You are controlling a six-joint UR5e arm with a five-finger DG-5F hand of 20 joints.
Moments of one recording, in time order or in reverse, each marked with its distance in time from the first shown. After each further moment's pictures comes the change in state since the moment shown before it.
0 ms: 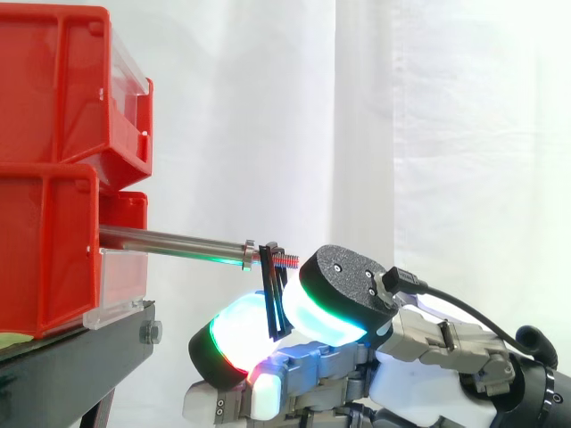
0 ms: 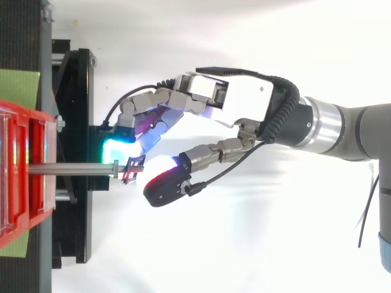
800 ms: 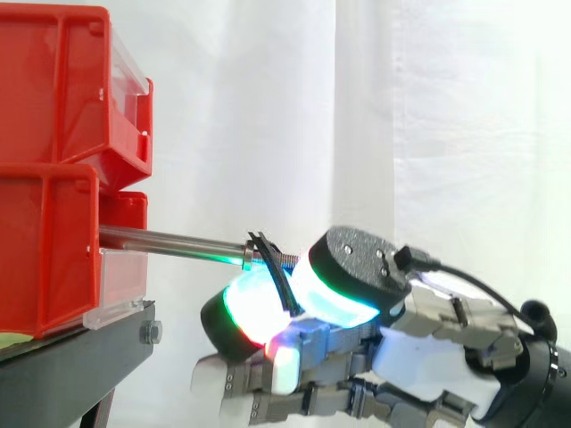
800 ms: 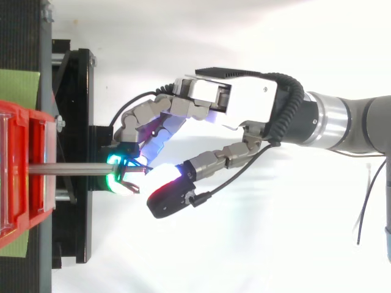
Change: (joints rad) arm -0.015 0.031 -0.006 -0.022 -0.085 0.002
